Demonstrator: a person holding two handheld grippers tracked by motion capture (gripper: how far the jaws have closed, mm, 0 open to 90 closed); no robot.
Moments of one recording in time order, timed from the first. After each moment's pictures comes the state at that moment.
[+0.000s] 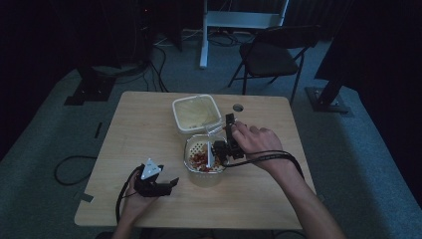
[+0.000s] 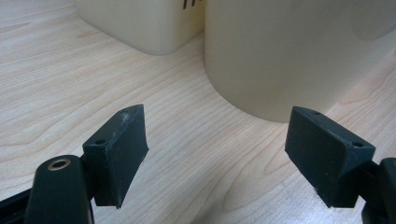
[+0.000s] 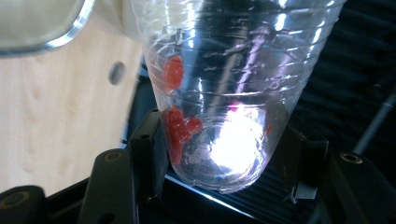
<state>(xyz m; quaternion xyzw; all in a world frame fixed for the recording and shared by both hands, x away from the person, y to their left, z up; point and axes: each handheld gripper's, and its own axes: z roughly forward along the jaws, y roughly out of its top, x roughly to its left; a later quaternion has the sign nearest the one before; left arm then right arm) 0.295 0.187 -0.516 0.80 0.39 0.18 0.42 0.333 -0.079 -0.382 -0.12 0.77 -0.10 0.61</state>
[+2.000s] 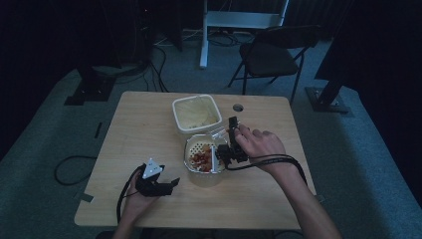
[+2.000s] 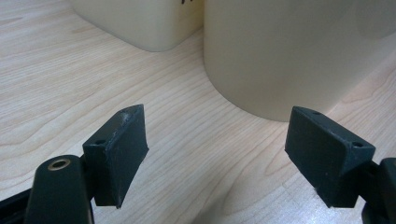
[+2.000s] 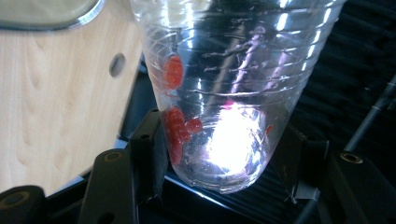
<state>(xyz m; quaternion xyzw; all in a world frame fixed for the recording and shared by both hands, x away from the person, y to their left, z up) 0.298 0.185 -0.519 0.80 0.39 0.17 0.42 0.331 -0.090 -0.397 -0.14 0.76 -0.11 0.62</state>
